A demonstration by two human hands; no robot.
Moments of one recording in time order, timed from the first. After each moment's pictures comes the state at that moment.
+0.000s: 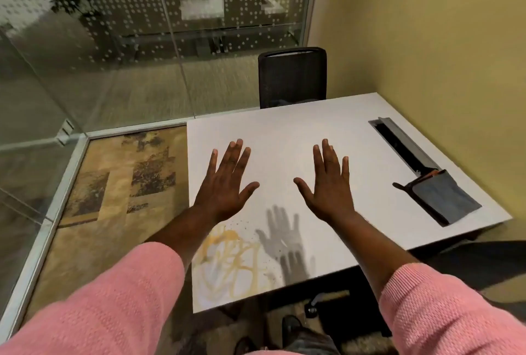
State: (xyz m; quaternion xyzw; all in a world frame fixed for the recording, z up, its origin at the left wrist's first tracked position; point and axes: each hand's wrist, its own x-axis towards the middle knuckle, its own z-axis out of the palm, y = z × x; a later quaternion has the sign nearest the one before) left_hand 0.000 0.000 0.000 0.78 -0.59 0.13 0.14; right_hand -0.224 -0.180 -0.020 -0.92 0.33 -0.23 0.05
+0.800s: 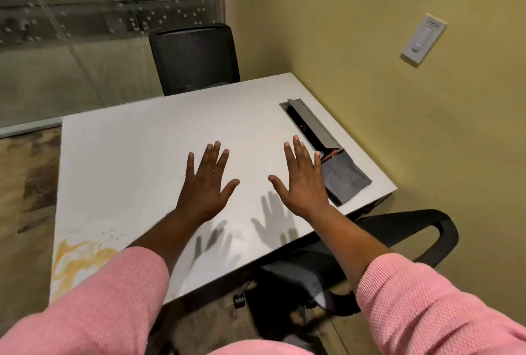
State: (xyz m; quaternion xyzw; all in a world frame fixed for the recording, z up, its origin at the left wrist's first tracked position) left_hand -0.203 -0.216 -0.044 0.77 -0.61 0.03 0.14; right_hand -0.433 -0.355 -0.035 -0.91 0.38 -0.15 0.04
